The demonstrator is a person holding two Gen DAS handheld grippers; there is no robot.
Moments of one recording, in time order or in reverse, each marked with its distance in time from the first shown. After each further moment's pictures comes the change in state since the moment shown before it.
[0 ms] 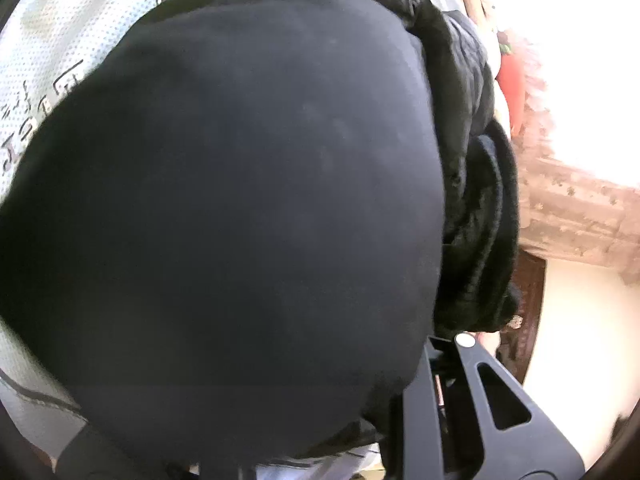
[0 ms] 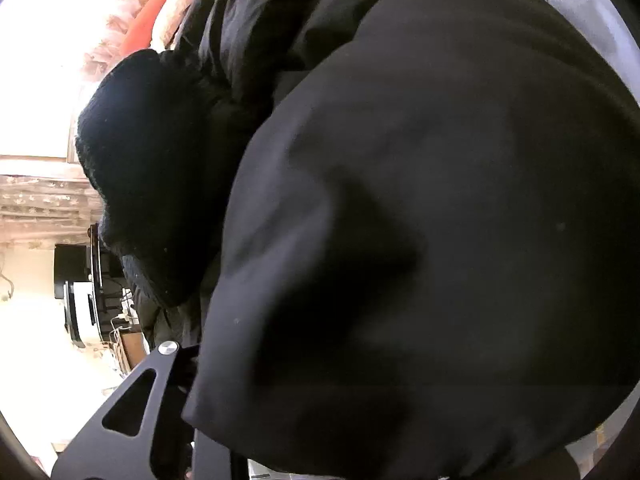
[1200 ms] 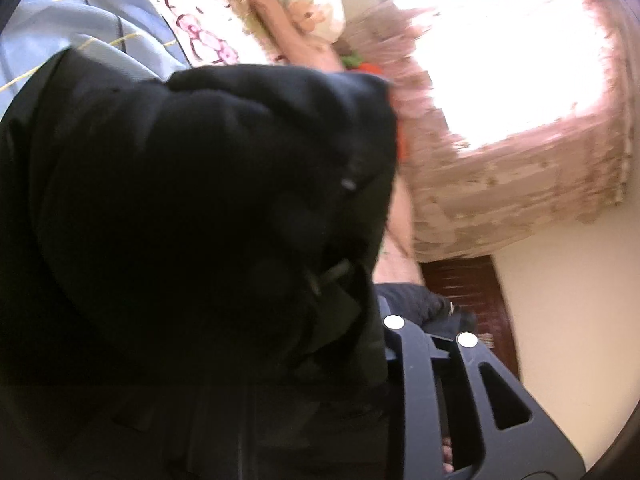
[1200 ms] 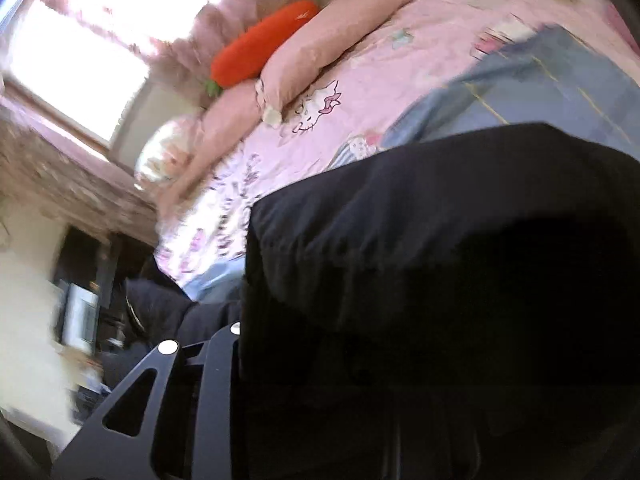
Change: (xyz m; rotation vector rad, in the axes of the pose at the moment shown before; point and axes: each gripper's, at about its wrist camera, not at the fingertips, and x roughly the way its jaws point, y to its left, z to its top) left arm 0.204 -0.397 0.291 0.424 -0.177 -0.246; right arm 0.155 0.322 0.343 -0.433 -0.149 0.003
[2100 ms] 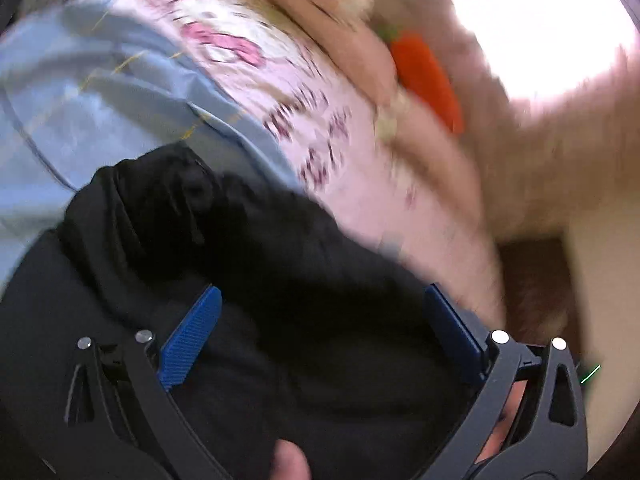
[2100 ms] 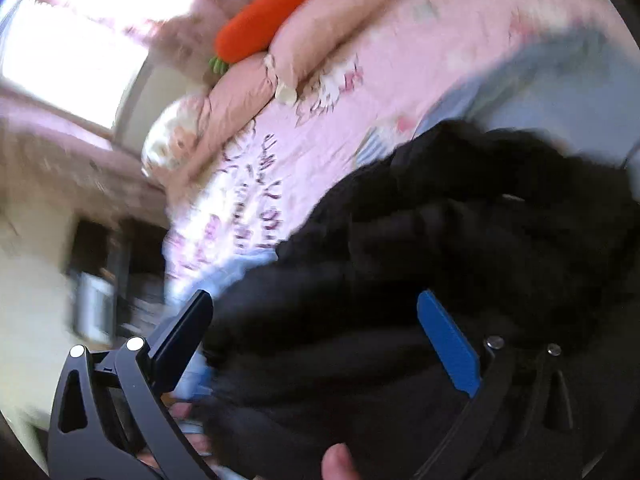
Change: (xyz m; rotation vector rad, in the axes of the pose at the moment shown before) left arm 0.015 -0.076 -0.010 0.178 0.099 0.317; right arm -0.047 0.044 0.005 -0.116 -0.014 -0.066
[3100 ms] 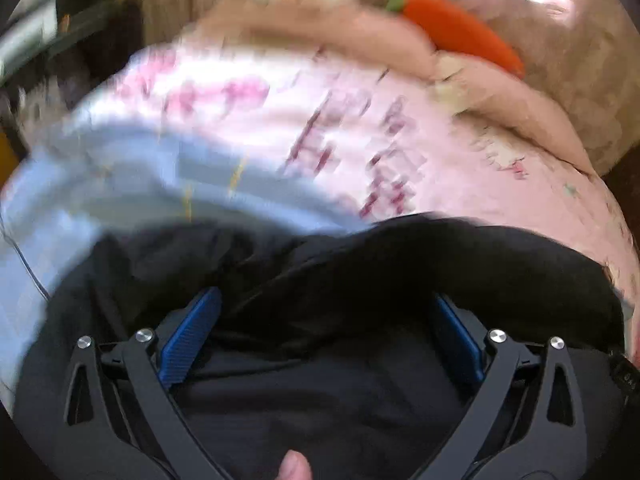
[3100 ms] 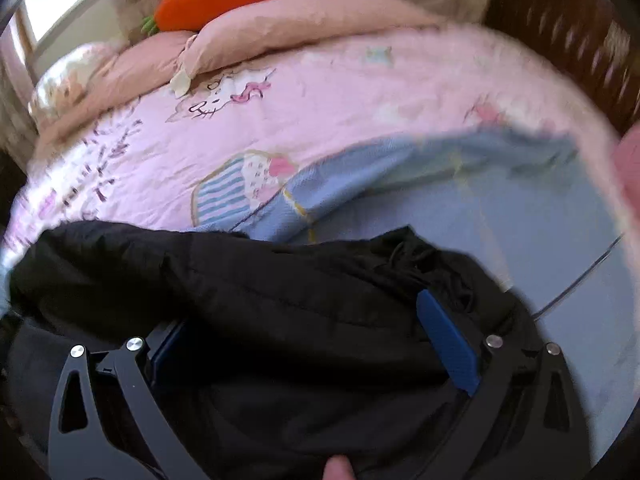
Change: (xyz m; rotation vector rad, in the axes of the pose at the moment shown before) left arm 0.064 0.020 -0.011 0.367 -0.176 0.380; right arm 0.107 -0.031 0.021 -0.316 -0.084 -0.422
